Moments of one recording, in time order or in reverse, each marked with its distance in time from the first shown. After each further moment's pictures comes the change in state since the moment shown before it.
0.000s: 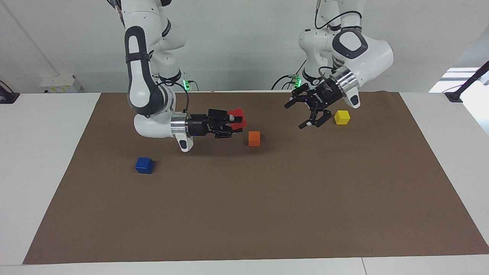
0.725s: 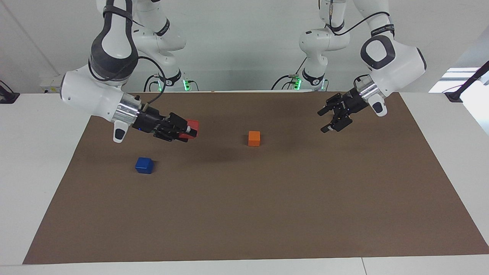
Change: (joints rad) left arm 0.161 0.102 -0.001 0.111 0.554 -0.274 0.450; right arm -0.179 -0.042 -0.005 0.291 -0.914 0.070 0.542
